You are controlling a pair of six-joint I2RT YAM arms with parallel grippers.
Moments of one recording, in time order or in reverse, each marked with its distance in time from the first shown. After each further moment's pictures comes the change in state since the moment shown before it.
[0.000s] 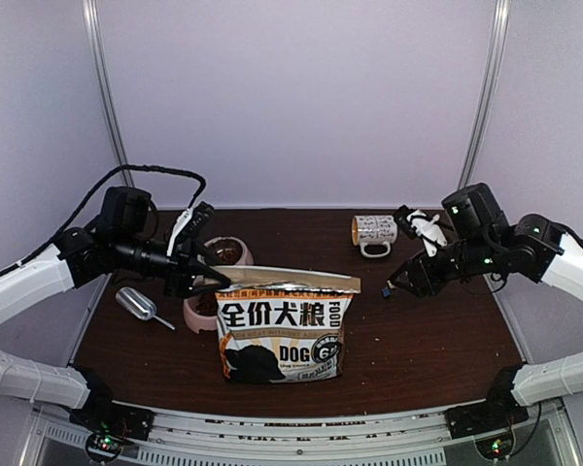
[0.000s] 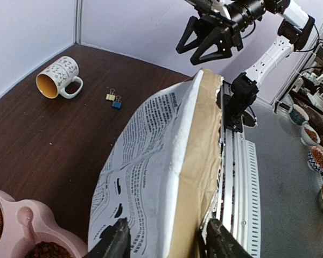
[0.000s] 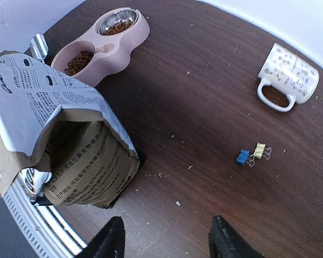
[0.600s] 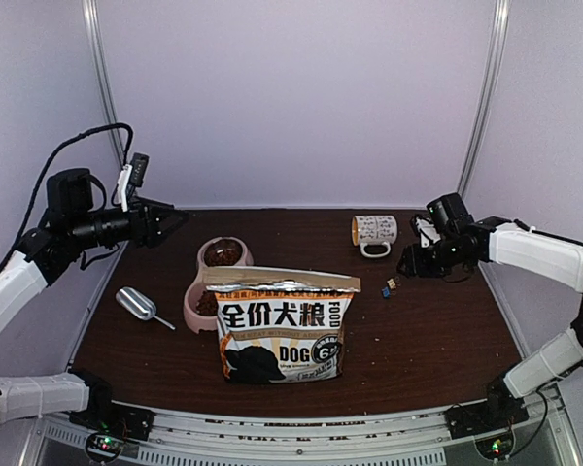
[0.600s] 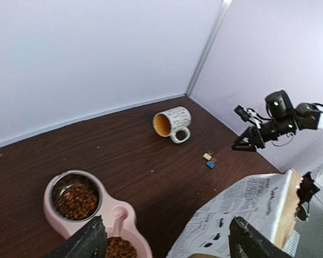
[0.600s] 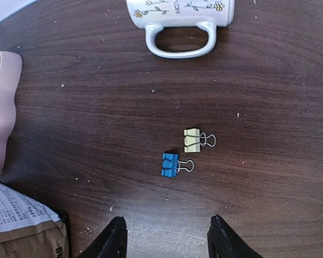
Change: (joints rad) left arm 0.275 -0.147 0.022 0.137 -0.182 -0.323; right arm -0.375 0.325 -0.105 0.292 -0.062 0.227
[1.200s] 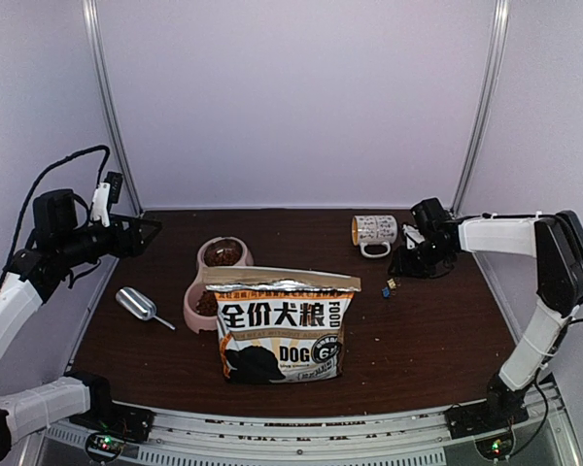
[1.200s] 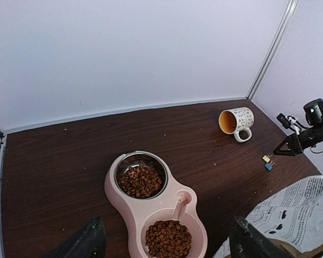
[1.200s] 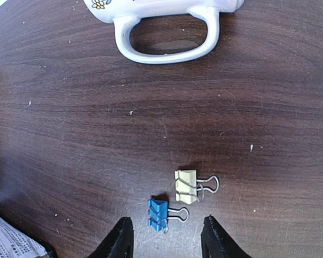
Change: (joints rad) left arm 0.191 -0.114 -0.126 -0.048 -0.170 0.063; right arm -0.068 0.304 0.104 0.101 -0.061 -0.005
